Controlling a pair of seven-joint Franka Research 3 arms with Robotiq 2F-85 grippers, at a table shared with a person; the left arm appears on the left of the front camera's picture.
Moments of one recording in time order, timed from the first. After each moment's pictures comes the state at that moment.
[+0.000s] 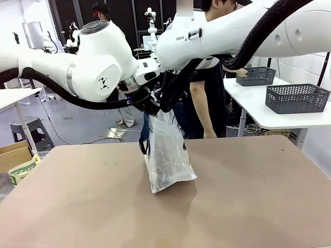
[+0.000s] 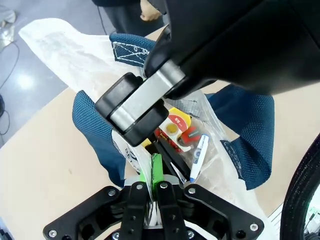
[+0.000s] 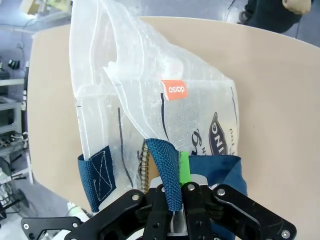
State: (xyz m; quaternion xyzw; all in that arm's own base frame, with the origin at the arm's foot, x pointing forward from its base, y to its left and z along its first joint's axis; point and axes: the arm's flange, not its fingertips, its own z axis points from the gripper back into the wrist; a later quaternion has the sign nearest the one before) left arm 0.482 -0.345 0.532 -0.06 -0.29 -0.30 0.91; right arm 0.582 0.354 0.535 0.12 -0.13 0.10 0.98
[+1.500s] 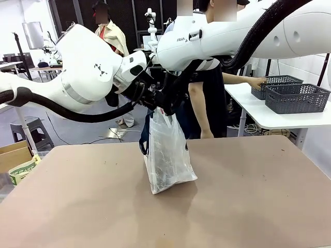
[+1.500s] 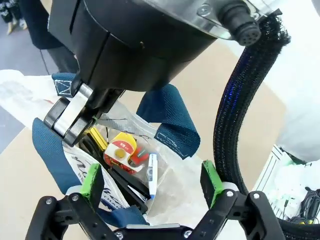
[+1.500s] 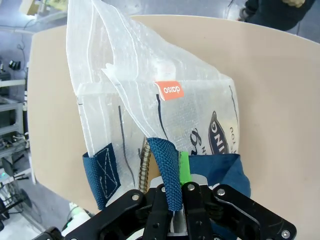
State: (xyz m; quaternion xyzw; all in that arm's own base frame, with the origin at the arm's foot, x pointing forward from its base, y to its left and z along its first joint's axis) left arm 0.467 -0.333 0.542 -0.21 -0.32 -0.36 0.85; right arm 0.586 0.352 0.529 0.13 -0.13 0.09 0.98
